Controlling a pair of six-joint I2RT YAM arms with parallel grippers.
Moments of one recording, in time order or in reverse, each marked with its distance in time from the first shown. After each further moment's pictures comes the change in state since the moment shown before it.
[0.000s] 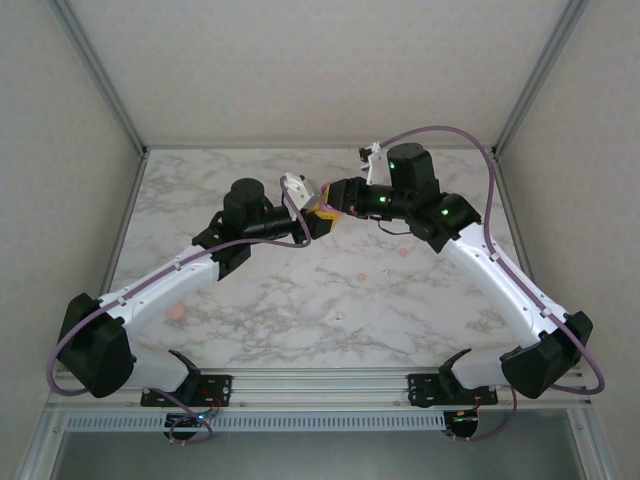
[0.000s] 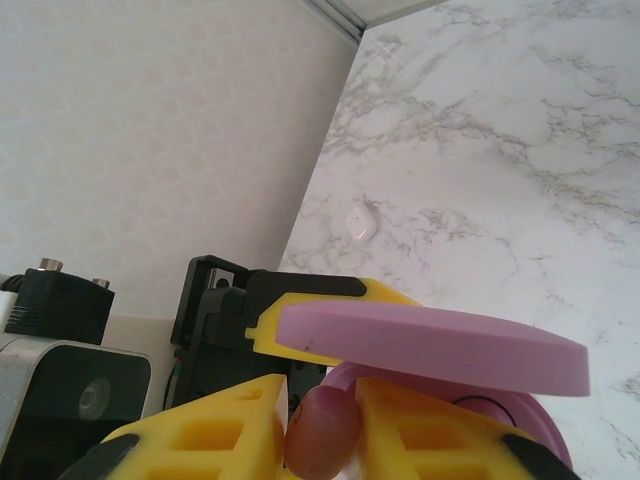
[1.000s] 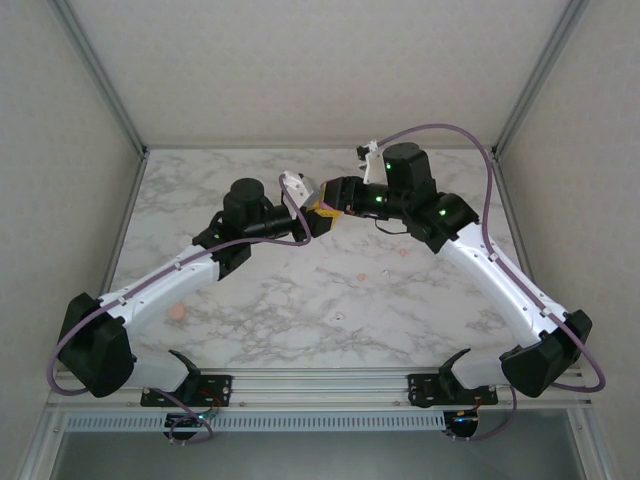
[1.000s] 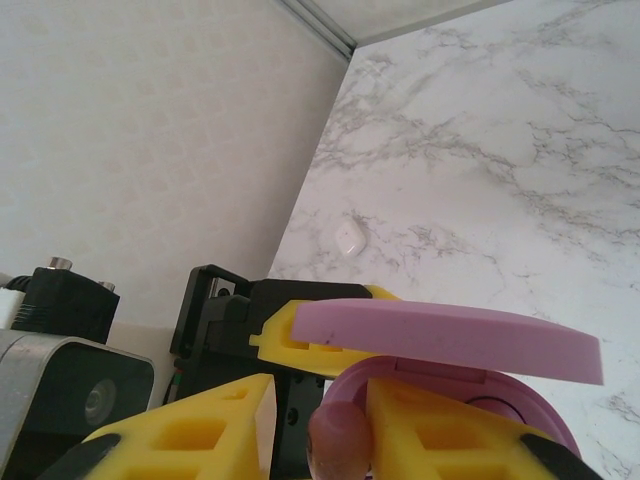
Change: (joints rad) left arm 0.000 0.002 0.000 0.014 -0.019 -0.029; right arm 0.027 0.006 0.020 -0.001 0.067 -0.015
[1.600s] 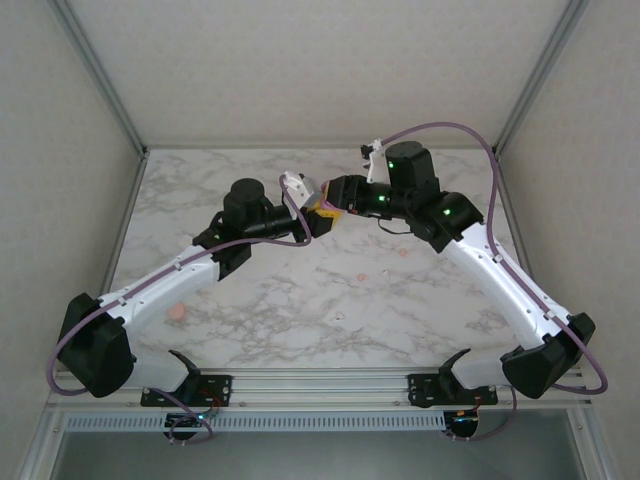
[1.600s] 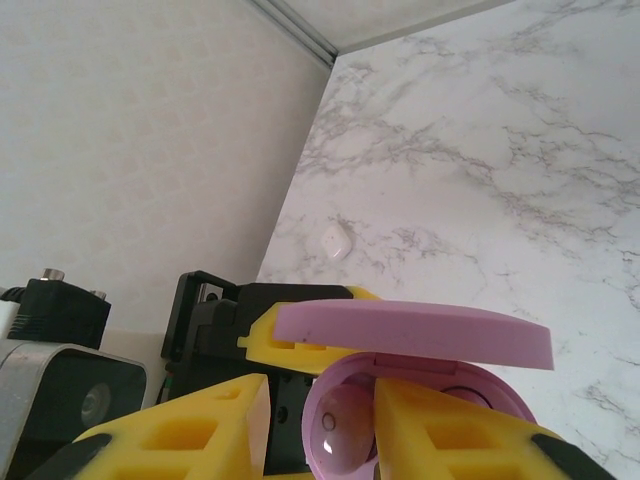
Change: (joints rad) left arm -0.004 0.000 0.000 0.004 0.000 0.008; right arm 0.002 -0.008 0.030 -0.053 0.037 0.000
